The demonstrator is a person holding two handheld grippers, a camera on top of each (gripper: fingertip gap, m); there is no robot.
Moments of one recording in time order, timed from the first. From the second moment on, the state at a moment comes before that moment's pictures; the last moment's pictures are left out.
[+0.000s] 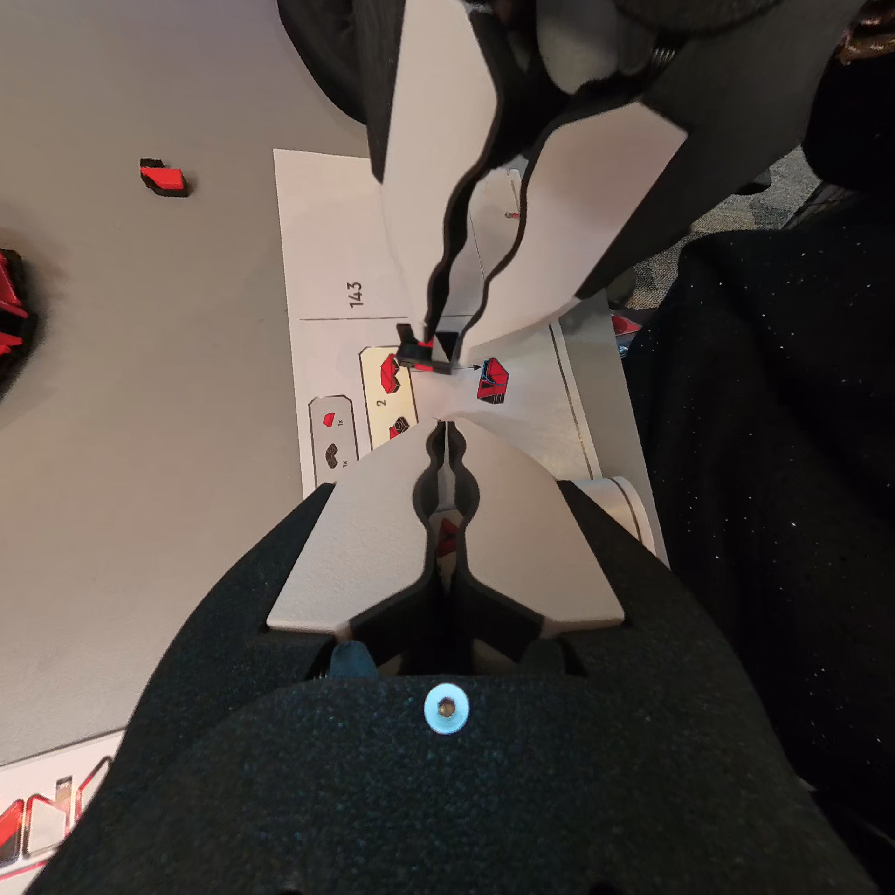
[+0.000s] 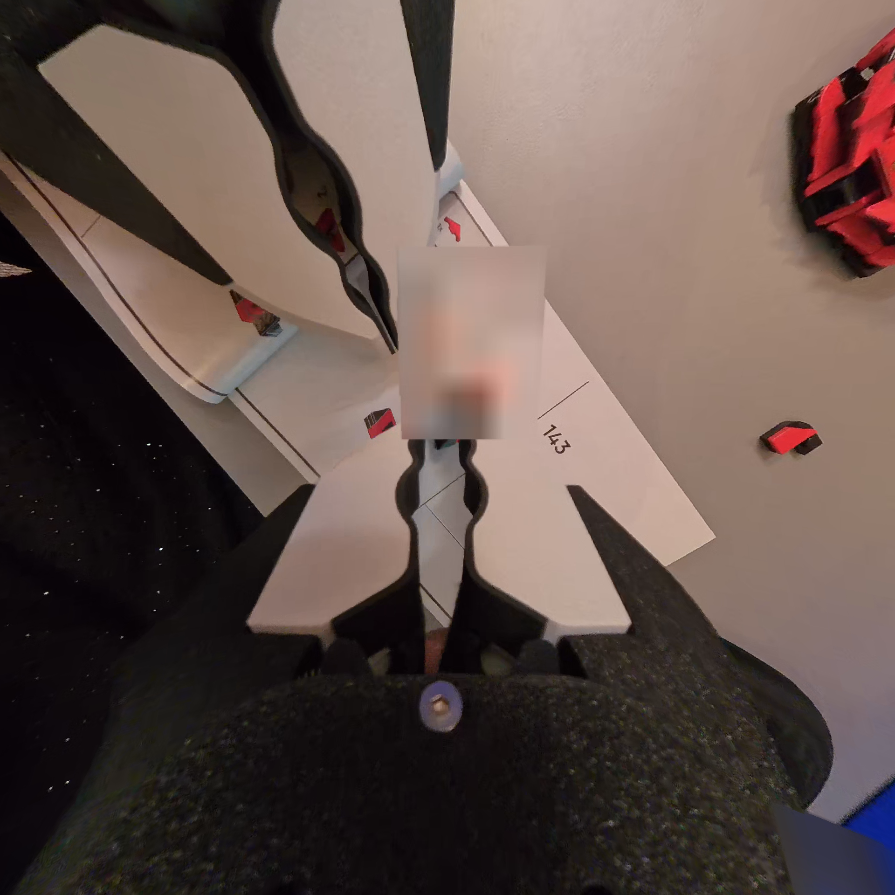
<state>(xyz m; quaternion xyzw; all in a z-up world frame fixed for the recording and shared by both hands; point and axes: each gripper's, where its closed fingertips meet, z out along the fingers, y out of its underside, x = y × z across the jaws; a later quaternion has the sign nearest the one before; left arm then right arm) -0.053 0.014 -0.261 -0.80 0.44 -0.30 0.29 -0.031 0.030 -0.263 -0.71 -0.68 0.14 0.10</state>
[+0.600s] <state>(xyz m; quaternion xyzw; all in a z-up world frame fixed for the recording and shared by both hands) -0.051 0.015 -0.256 -0.78 0.44 -0.31 0.31 -0.025 0.038 -0.270 -0.61 -0.75 0.23 0.12</state>
